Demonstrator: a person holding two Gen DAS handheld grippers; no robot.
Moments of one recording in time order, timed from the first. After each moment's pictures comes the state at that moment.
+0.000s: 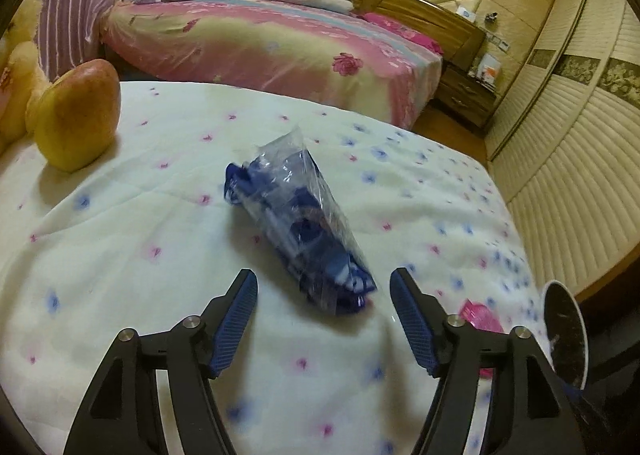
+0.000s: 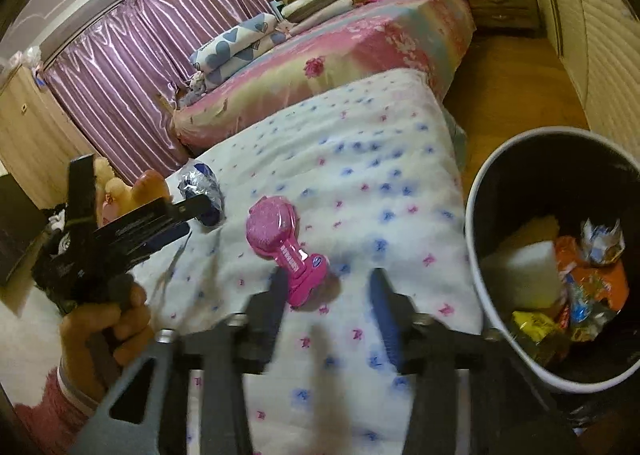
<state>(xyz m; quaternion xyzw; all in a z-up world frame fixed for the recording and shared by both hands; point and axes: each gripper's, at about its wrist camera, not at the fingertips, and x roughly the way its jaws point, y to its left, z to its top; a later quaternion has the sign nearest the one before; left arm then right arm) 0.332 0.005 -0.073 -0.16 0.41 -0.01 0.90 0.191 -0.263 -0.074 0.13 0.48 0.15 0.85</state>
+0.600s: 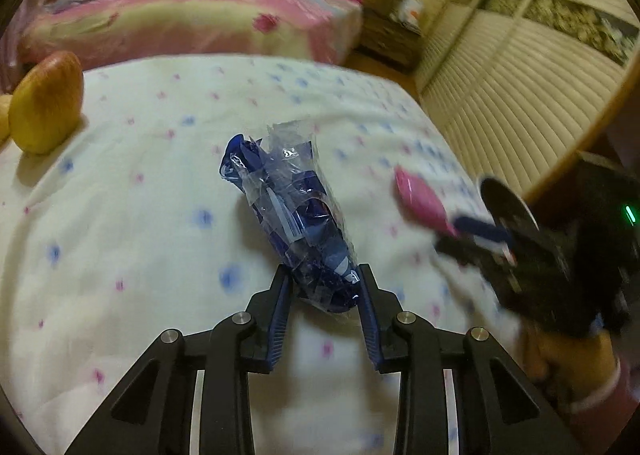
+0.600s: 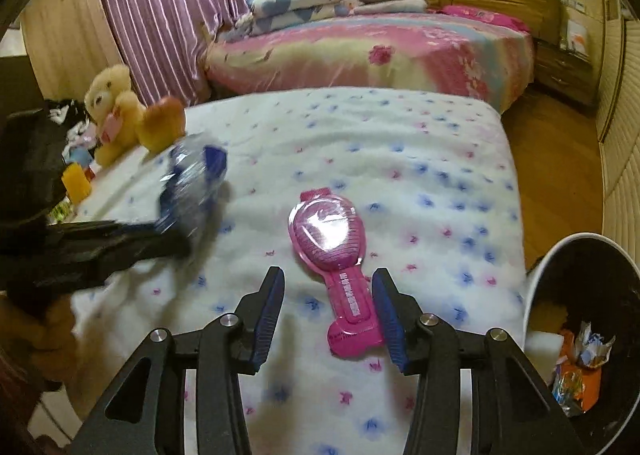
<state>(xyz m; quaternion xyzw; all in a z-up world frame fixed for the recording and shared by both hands) 0.264 0.018 -0.064 -0.10 0.47 -0.18 0.86 0.220 -0.195 -0.085 -0.03 0.49 0.21 0.84</state>
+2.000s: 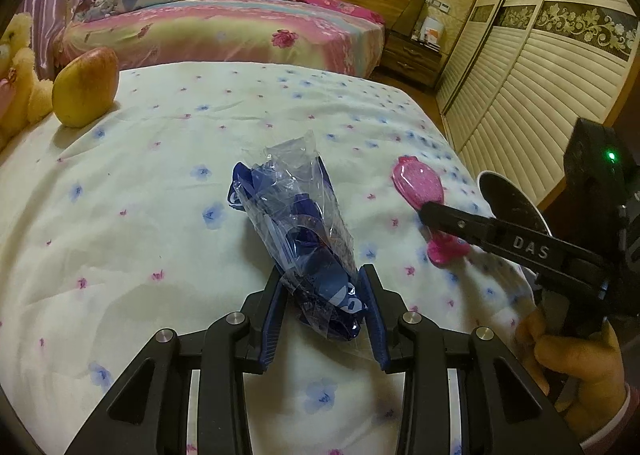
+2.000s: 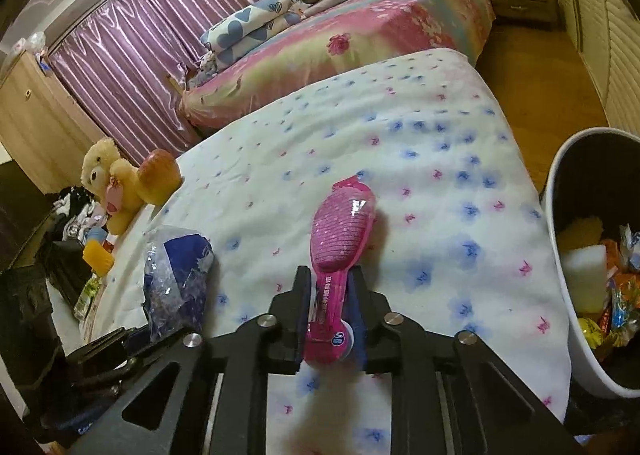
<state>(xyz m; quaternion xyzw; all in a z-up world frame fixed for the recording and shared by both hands) 0.202 -0.019 -0.061 -0.10 0.43 -0.10 0.89 0.207 -0.218 -0.091 0.13 0.51 0.17 0.84</state>
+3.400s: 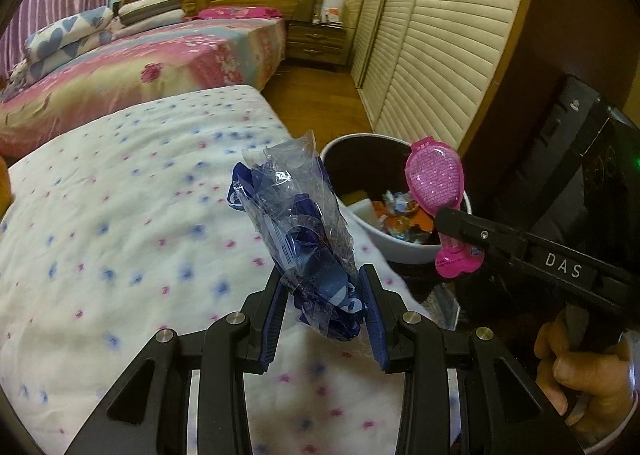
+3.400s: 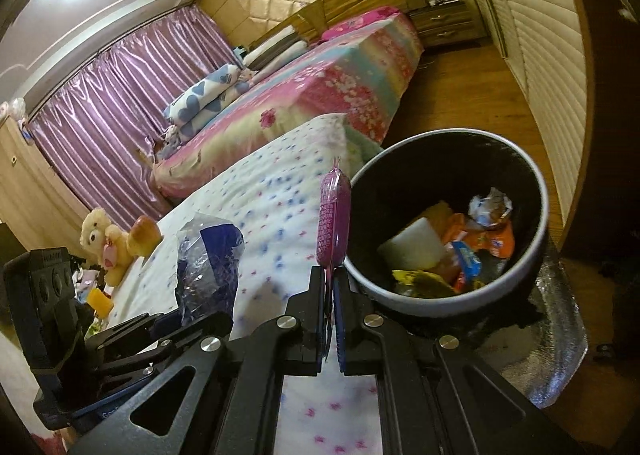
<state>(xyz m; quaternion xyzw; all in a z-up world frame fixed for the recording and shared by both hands) 0.197 -0.148 -0.042 -0.01 0.40 -0.23 0.88 0.117 -0.348 -0.037 0.19 0.43 0.07 0.88</state>
